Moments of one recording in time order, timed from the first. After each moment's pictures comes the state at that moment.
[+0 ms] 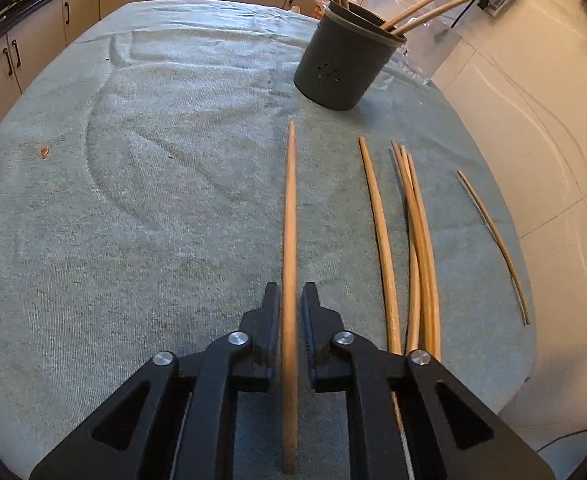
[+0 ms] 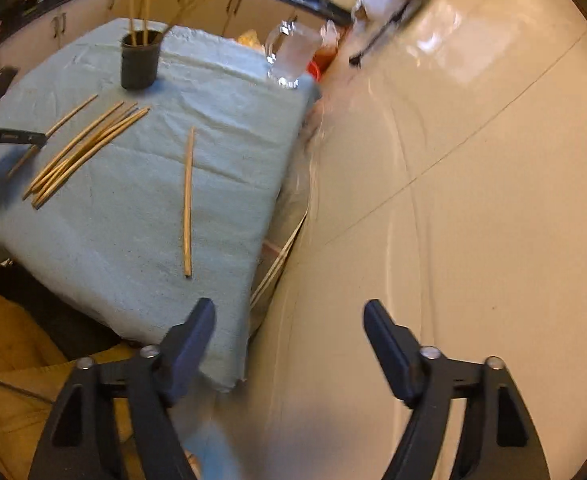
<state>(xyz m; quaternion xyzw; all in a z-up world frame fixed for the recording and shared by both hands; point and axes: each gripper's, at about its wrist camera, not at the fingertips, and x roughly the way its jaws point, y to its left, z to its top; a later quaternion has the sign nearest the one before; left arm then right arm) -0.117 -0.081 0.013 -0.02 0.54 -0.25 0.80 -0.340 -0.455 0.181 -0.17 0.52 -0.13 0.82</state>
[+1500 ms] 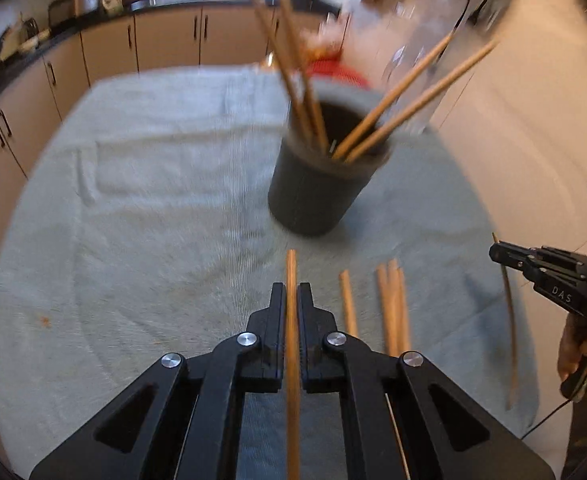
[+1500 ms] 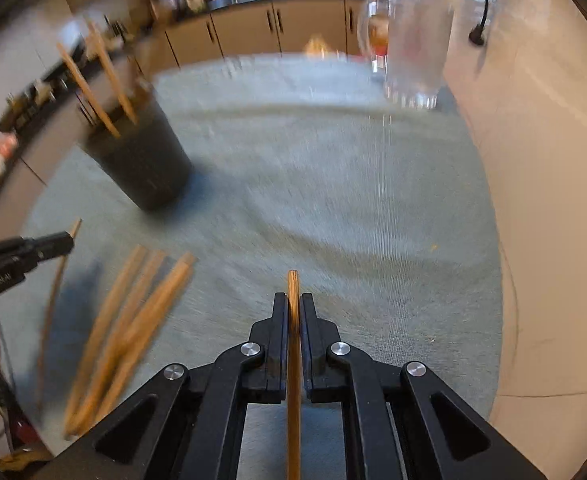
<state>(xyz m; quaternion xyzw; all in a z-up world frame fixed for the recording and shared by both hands) -0.064 -0.127 0.086 0.02 0.46 -0.25 0.85 -0.098 -0.442 0.074 0.05 0.49 0.02 0.87</state>
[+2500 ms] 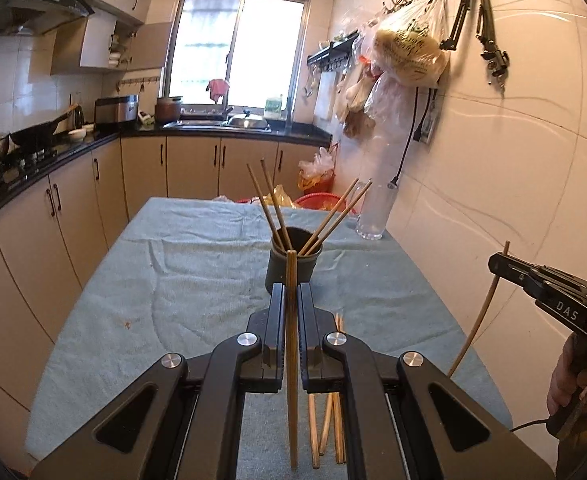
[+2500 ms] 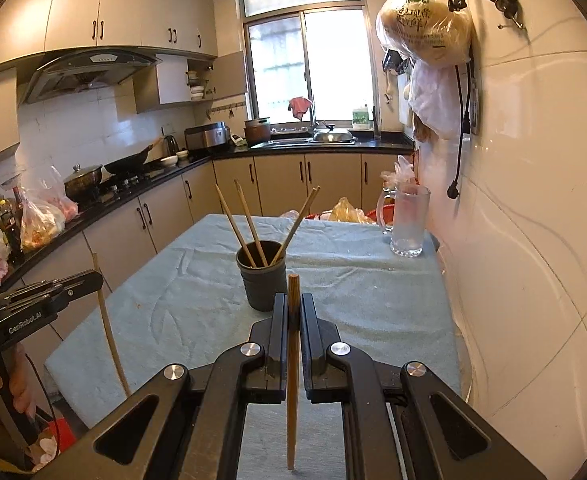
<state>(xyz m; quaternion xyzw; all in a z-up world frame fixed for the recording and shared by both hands) -0.217 -0.075 0.188 -0.01 0.26 -0.23 0.94 -0.246 -0.374 0.206 0.03 0.25 0.03 0.97</state>
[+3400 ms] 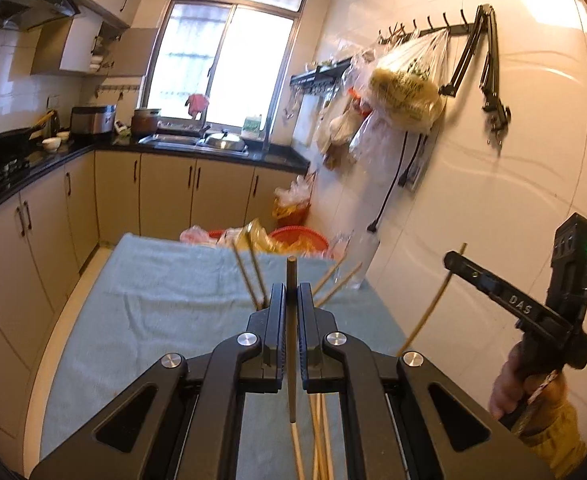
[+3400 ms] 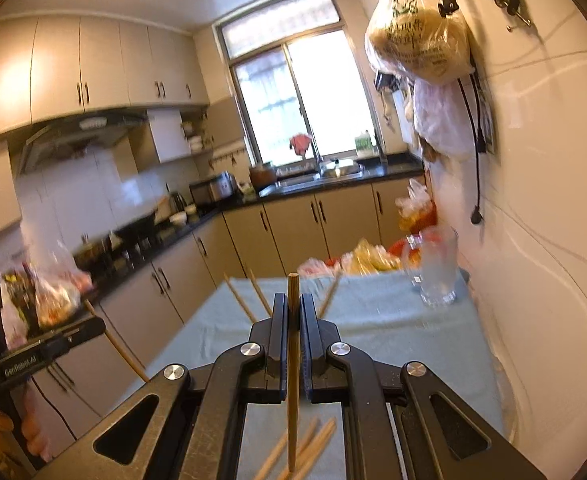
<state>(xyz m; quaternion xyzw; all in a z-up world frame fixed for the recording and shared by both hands) -0.133 -0.075 0.263 -0.06 0.23 -0.28 0.93 -0.165 -0.382 0.254 0.12 0.18 0.05 0.98</state>
